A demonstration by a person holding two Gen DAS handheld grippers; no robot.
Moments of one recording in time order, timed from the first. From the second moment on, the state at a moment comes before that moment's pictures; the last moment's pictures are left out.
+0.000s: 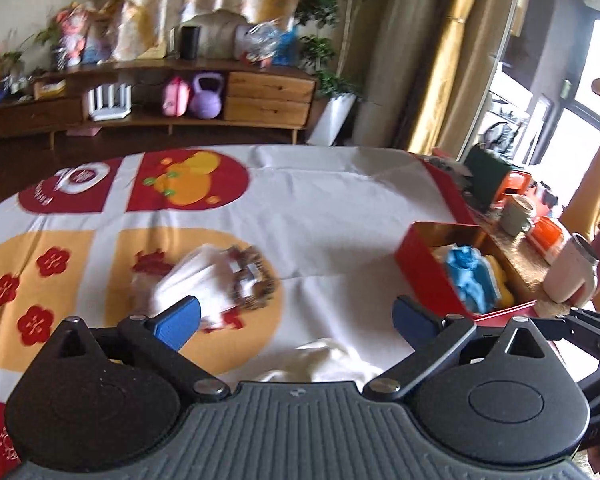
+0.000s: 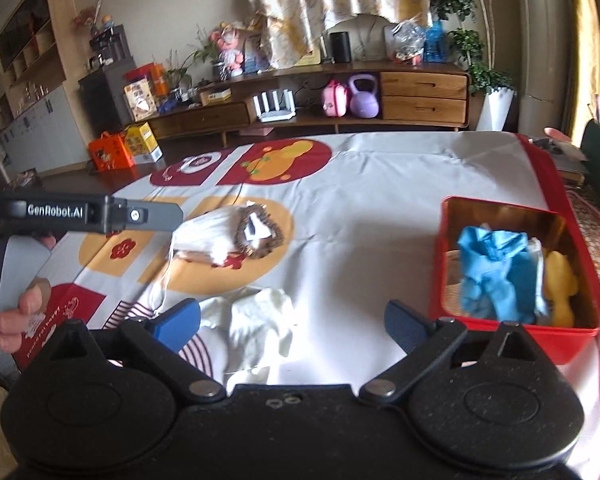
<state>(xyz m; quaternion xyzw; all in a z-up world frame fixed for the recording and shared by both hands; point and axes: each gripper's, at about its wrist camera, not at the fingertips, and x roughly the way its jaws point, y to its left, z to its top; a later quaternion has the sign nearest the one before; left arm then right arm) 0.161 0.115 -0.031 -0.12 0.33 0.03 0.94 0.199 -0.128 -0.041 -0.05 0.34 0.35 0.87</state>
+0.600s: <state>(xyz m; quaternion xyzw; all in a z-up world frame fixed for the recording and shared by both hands) 0.188 0.176 -0.092 -0.09 0.33 0.09 0.94 0.215 -0.054 -0.096 -0.11 0.38 0.37 0.84</state>
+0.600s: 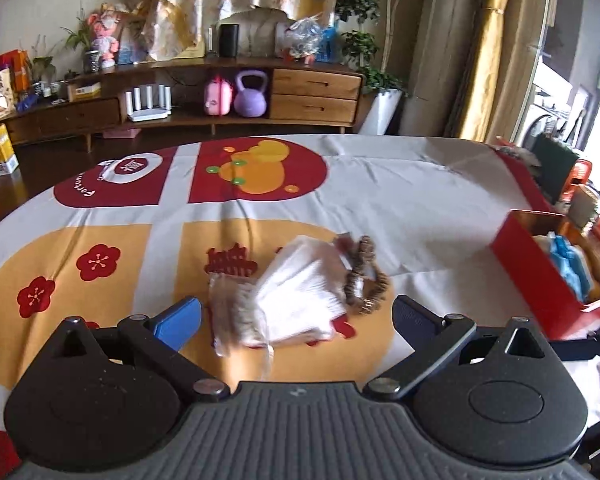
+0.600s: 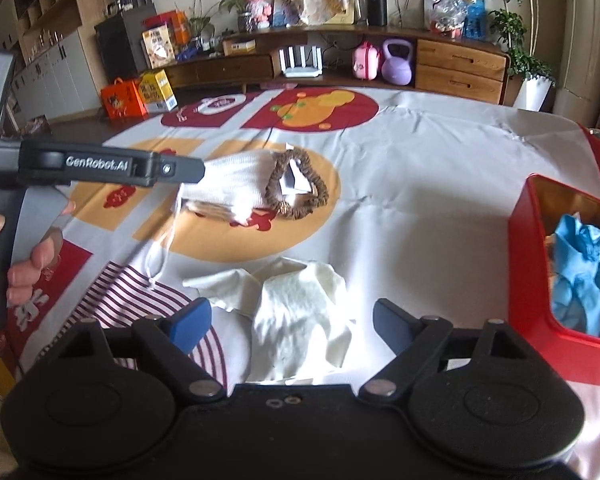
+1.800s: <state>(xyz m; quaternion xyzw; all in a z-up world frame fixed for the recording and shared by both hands) 0.227 0.189 -0.121 -0.11 0.34 0.09 0.93 0.234 -0.040 -0.125 -0.12 0.39 0.36 0.84</state>
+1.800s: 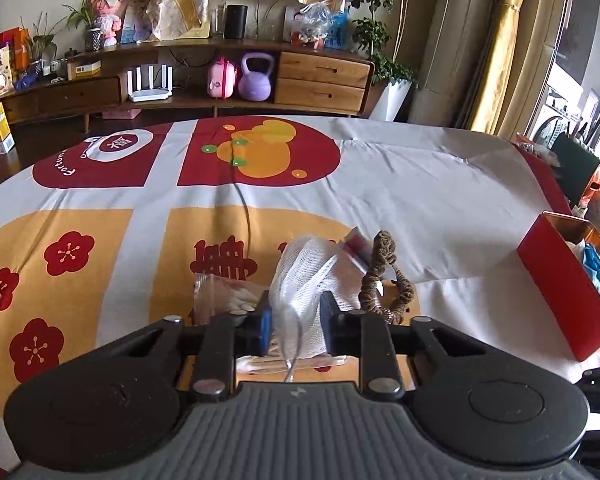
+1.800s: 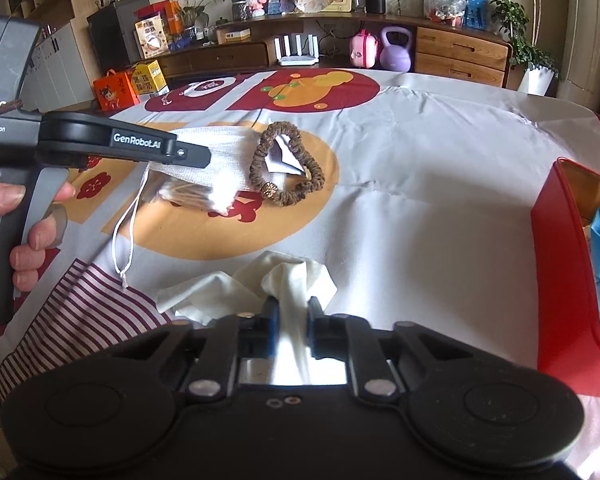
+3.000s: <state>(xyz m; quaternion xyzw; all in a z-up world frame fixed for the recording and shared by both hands) 0.164 0.099 -0.019 -0.13 0.29 0.02 0.95 0.209 -0.156 -0.024 0.02 0.31 0.35 0.88</state>
